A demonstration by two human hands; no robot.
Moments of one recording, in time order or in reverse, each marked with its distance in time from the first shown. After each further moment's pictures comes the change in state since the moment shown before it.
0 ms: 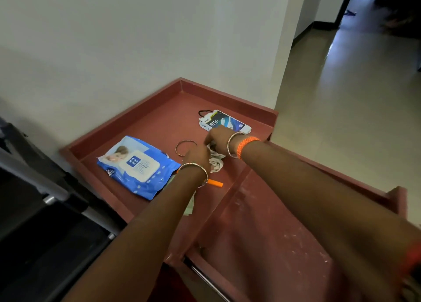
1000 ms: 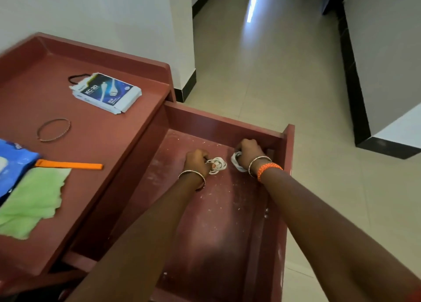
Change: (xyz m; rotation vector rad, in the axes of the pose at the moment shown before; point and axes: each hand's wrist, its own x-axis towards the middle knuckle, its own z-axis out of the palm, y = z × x) left_hand -0.030 0.154 0.197 -0.374 -0.192 0.156; right_hand -0.226 0.208 0.101 0.263 0.072 0.789
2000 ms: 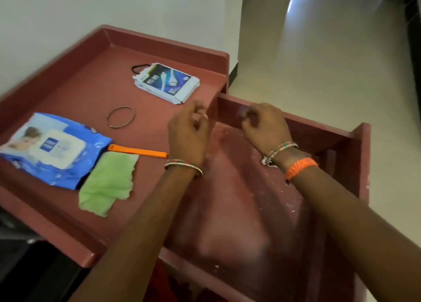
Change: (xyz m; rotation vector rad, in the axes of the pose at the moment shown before) left_hand -0.030 -0.020 -0.135 -0.215 0.650 0.327; right_hand -0.014 -0.119 -0.010 0.284 0.450 -0.378
